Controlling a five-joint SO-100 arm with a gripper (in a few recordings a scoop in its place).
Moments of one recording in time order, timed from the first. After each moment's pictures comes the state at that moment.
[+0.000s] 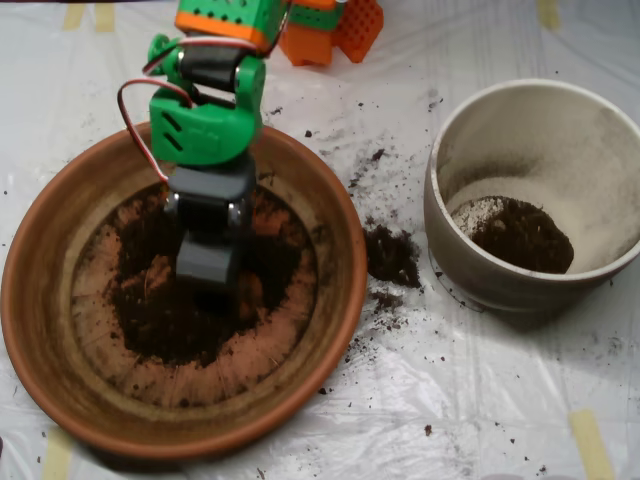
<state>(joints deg) 23.7 92.6 116.1 37.2 -10.5</state>
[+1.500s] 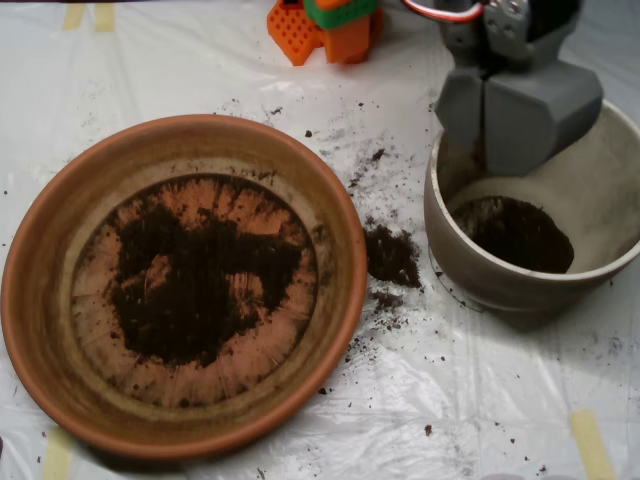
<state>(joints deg) -23.8 102.1 79.5 74.3 -12.7</state>
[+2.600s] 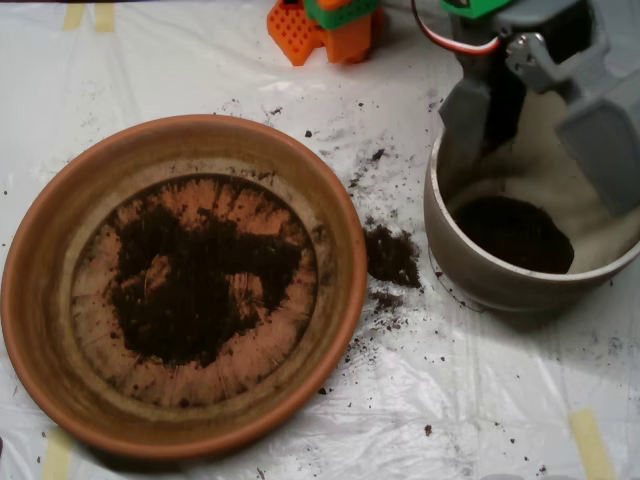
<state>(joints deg) -24.9 96.8 75.0 81.0 -10.5</state>
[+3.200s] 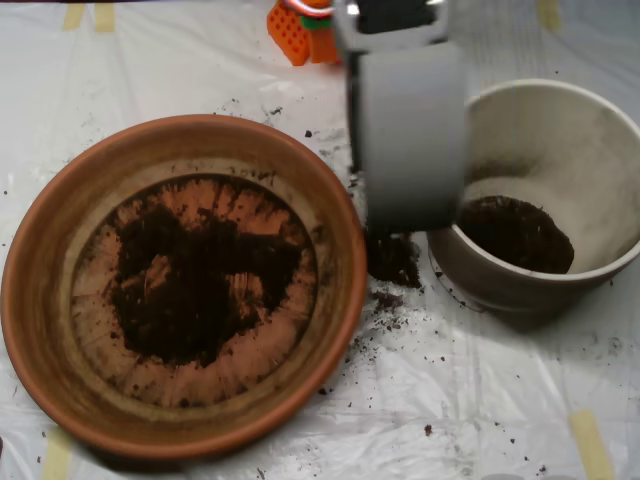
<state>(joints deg) -1.1 103.1 72.6 77.7 2.6</state>
